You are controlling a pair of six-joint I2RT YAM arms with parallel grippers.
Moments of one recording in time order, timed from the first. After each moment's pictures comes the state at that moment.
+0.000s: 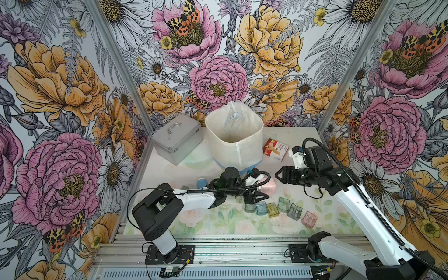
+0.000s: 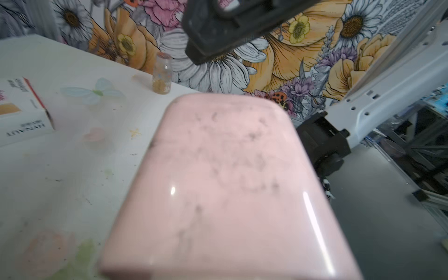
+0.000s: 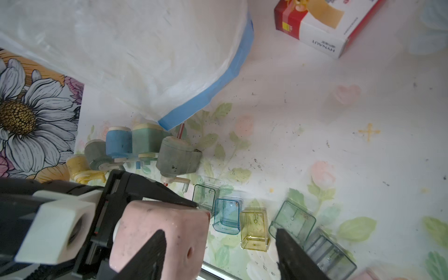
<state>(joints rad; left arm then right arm) -0.88 1.63 0.84 0.42 0.72 -0.12 0.34 1.04 1.16 -1.02 -0.28 0.36</state>
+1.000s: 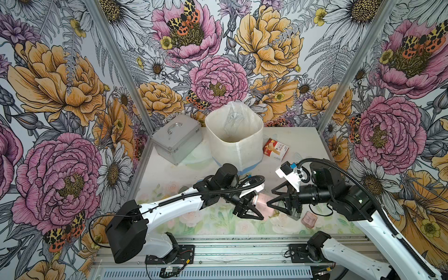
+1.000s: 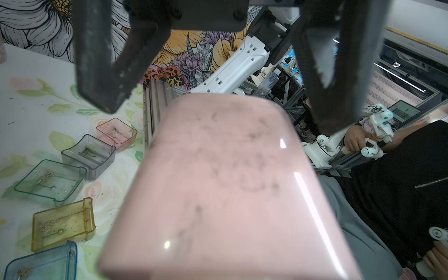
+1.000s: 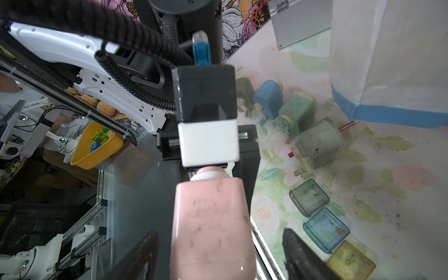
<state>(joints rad) -0.92 1.35 0.89 -0.03 1.09 -0.11 0.60 0.83 1.12 -1.00 -0.69 0.08</state>
